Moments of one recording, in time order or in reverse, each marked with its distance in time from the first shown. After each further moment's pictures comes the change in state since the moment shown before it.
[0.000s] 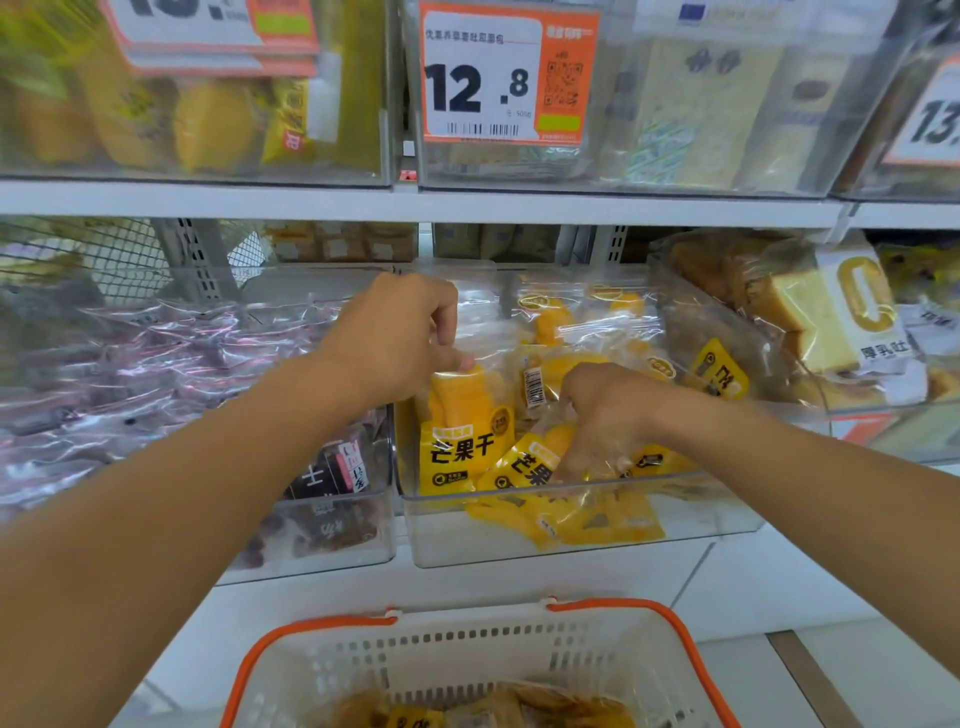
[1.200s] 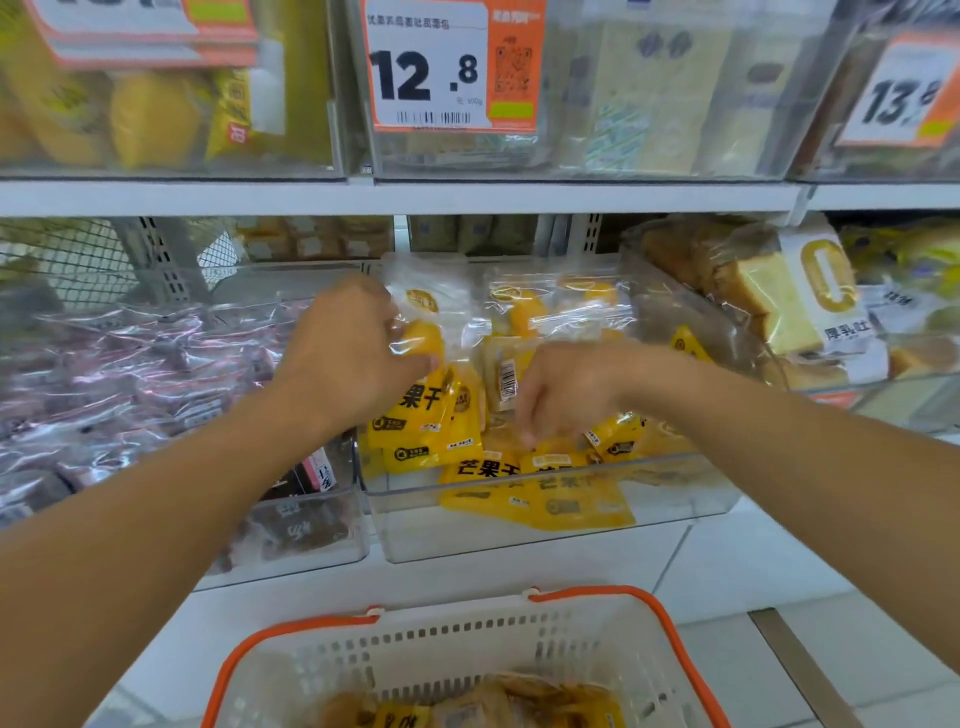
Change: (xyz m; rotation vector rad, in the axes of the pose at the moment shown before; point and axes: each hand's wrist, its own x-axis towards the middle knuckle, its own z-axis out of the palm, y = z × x) left_hand -0.013 0.002 0.012 0.179 0.161 -0.057; right_hand 0.000 0.005 -0.016 -0.051 -0.038 -0.155
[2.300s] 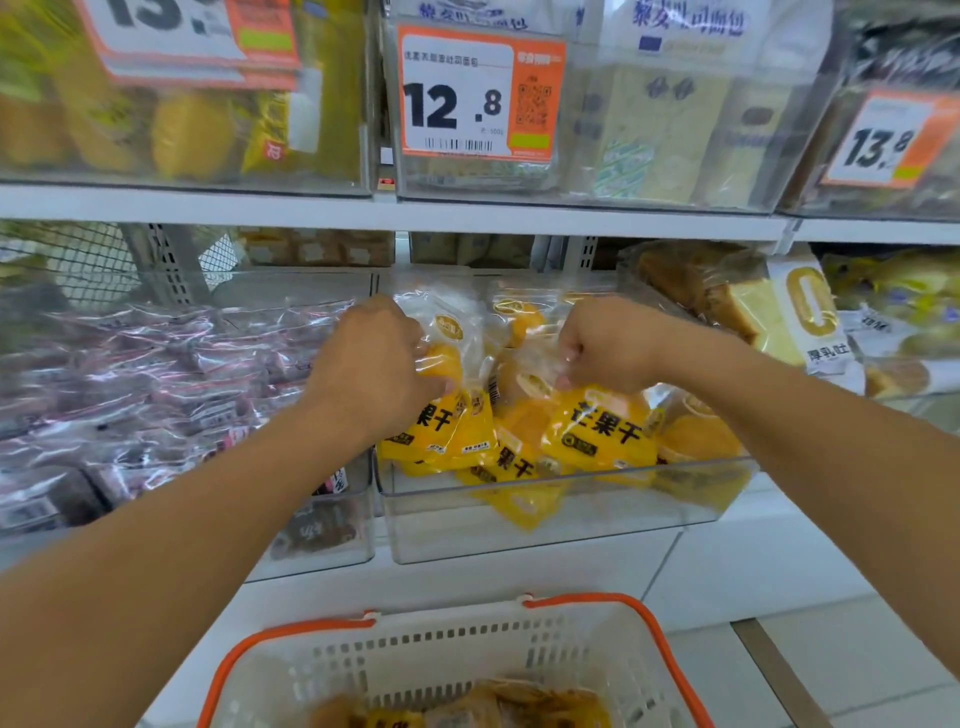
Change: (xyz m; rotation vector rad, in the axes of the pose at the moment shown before) left_hand -0.006 0.004 0.006 -0.053 -0.073 -0.027; right_hand -0.017 0.013 -0.031 -0.221 0.298 0.021
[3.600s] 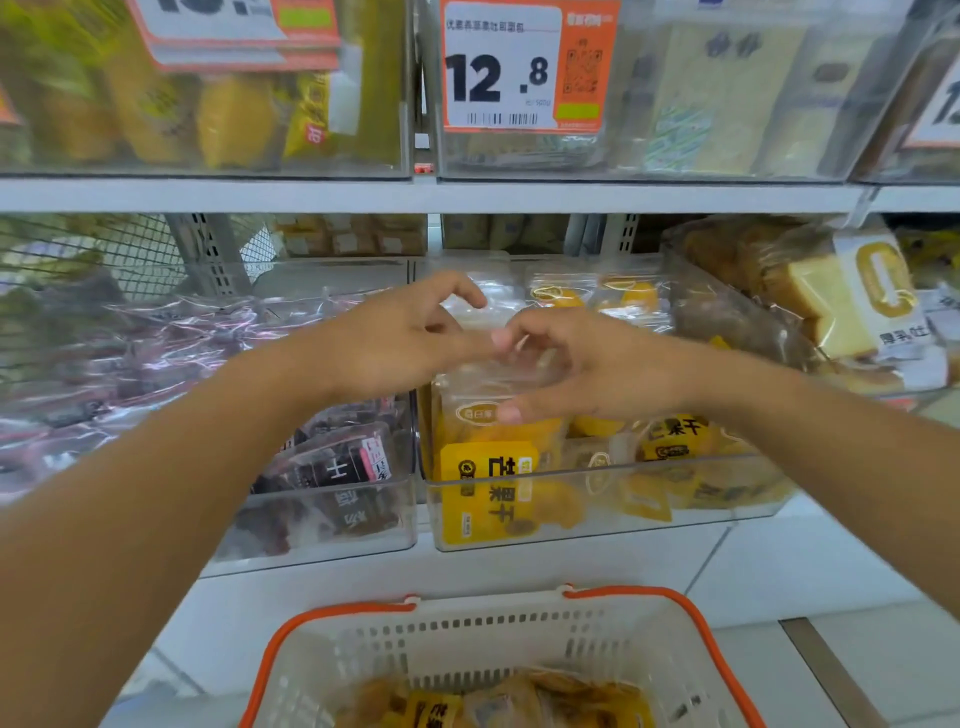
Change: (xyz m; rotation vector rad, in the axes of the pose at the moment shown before) left_hand -0.004 -0.002 -0.048 -0.427 -0.438 0.021; right_hand -0.016 -0.048 0.013 0.716 0.027 -0.305
